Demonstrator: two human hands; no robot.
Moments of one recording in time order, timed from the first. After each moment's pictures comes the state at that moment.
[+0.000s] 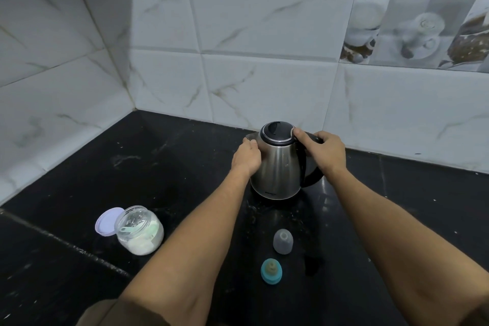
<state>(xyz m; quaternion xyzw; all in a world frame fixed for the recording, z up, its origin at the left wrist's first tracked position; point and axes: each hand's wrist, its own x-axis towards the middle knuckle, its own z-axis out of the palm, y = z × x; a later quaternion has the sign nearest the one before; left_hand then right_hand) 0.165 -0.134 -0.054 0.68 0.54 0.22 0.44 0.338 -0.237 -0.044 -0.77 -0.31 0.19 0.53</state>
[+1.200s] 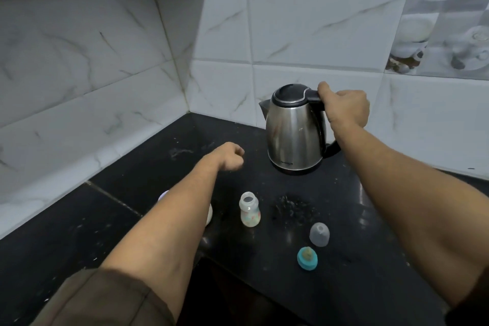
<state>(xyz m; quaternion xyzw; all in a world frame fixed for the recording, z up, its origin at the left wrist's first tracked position) -0.006 -0.128 0.010 0.74 0.58 0.04 0.34 0.248 -0.218 0.088 -0.77 -0.29 0.08 0.56</state>
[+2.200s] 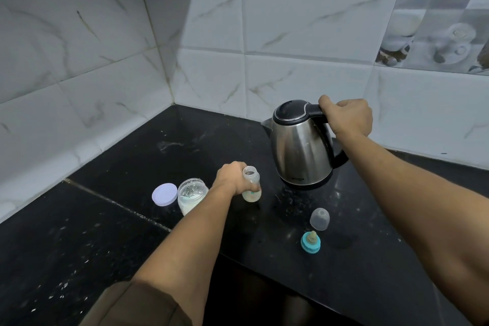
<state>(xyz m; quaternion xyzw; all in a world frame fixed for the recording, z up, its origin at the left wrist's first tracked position) -0.021 -0.158 -0.072 0.79 0.56 0.06 0.26 0.221 -0.248 0.061 -0.83 -0.29 0.02 0.48</state>
